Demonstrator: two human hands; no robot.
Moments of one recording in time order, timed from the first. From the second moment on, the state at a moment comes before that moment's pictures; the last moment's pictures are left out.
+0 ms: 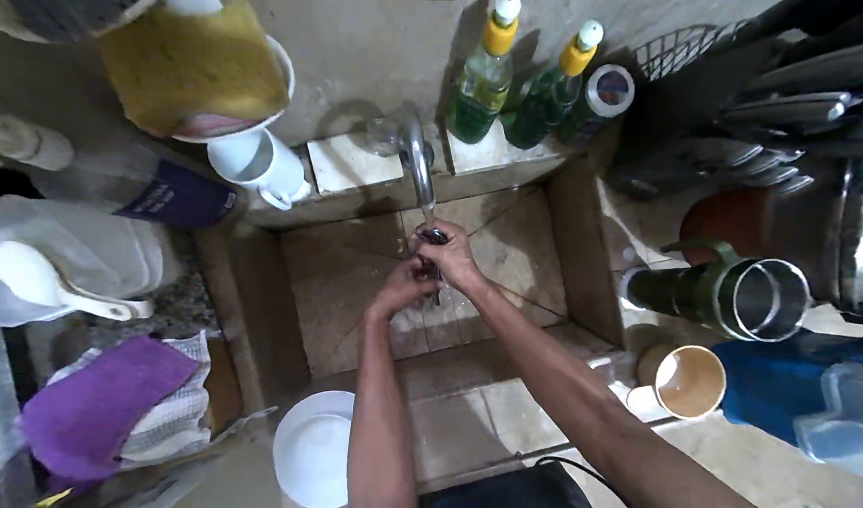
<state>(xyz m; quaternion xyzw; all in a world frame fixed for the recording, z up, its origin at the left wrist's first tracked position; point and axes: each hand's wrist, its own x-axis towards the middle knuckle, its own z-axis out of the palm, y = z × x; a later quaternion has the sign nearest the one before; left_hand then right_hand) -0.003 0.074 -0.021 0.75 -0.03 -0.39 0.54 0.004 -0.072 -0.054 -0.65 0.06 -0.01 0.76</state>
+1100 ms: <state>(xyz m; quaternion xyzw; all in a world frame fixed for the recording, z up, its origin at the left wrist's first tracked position) -0.035 0.035 -0.011 0.83 -0.05 -0.15 0.54 -0.069 -0.177 -0.019 -0.73 0.08 -0.02 0.68</state>
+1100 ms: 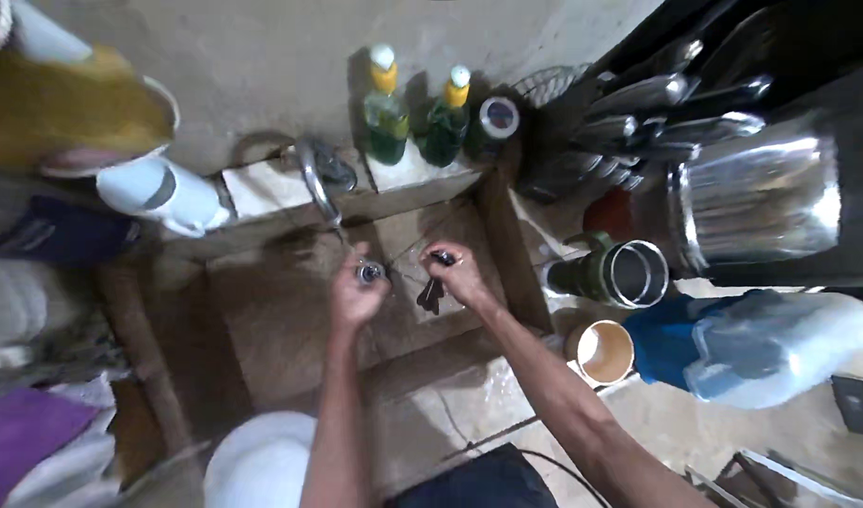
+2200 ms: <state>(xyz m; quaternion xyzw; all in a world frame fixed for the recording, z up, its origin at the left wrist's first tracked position) -0.145 -0.020 0.067 0.85 0.09 -0.14 0.49 -0.124 -0.136 0.144 -0.66 -0.21 -0.17 0.70</state>
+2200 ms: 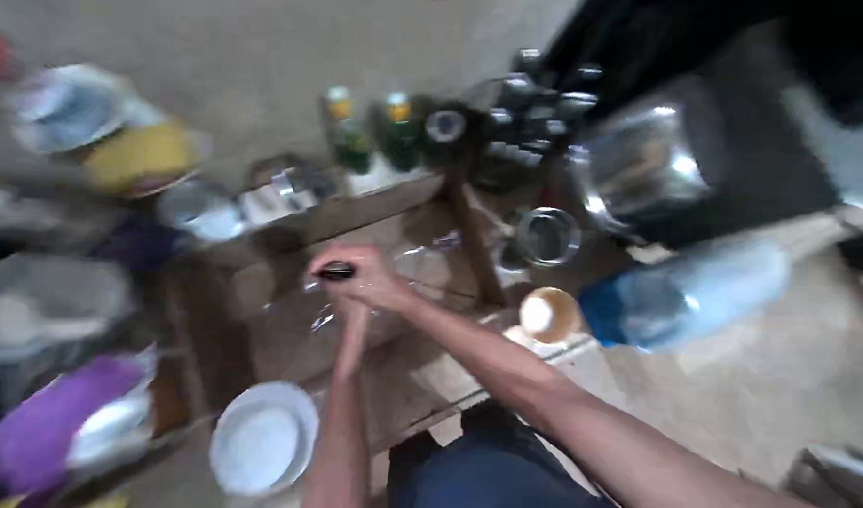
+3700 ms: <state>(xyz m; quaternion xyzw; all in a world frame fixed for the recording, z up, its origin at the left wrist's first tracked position) -0.372 -0.296 0.148 0.62 -0.37 -0.06 0.69 -0.447 -0.437 0.237 -0.85 -0.14 -0.29 0.42</state>
